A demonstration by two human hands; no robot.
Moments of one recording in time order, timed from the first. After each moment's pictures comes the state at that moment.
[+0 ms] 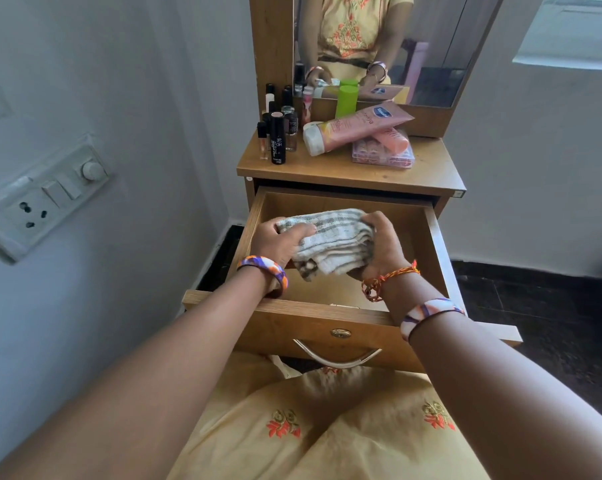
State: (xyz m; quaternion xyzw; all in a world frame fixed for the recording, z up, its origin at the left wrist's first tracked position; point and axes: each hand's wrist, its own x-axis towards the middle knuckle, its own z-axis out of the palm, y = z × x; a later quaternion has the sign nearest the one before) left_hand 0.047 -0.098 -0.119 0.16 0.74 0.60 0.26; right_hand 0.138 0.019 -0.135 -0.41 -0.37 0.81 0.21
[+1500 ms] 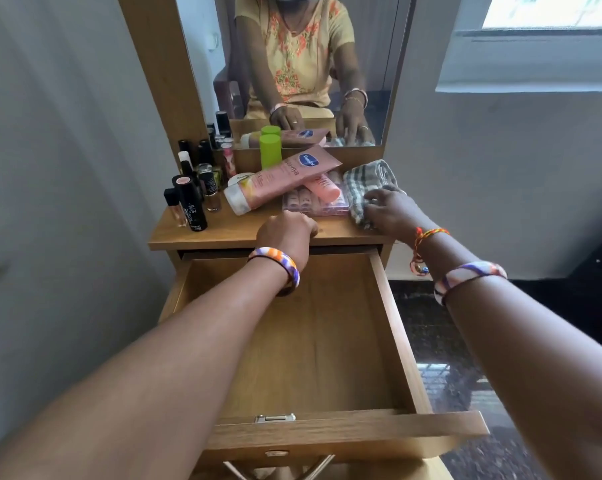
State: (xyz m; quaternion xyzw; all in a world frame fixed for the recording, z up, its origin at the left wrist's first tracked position) left_hand 0.051 0.046 -0.069 0.51 0.85 0.11 -0.07; right_hand 0.151 0.190 -0.067 -0.44 -0.85 0.24 0.13
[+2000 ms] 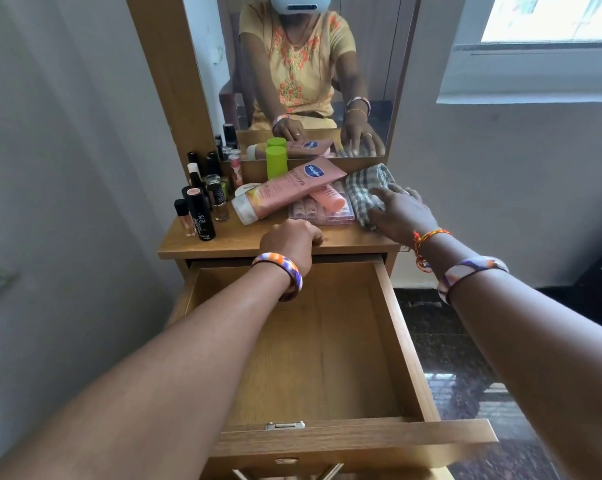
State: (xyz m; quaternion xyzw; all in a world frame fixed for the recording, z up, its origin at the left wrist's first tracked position) left_hand 0.043 0.046 -0.068 0.51 0.85 0.13 -0.03; right_hand 0.150 0.194 -0.063 -0.45 -0.87 0.15 0.12
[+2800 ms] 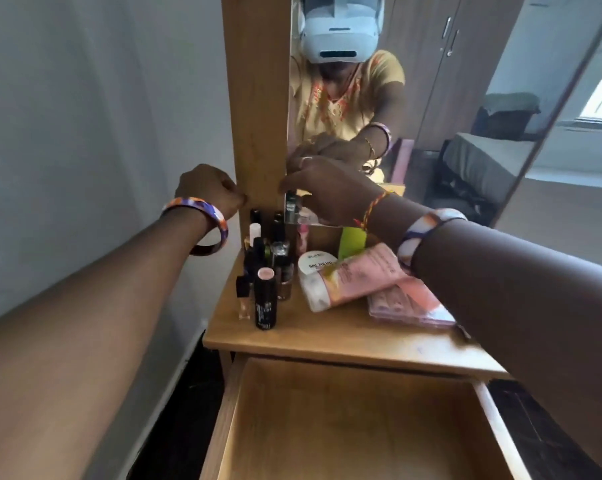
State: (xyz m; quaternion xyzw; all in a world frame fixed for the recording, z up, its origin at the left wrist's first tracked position) left_hand -0.185 0.028 0.019 0.30 0.89 0.35 -0.02; right_hand -0.075 0.163 0.037 -0.03 -0.98 -0.12 0.15
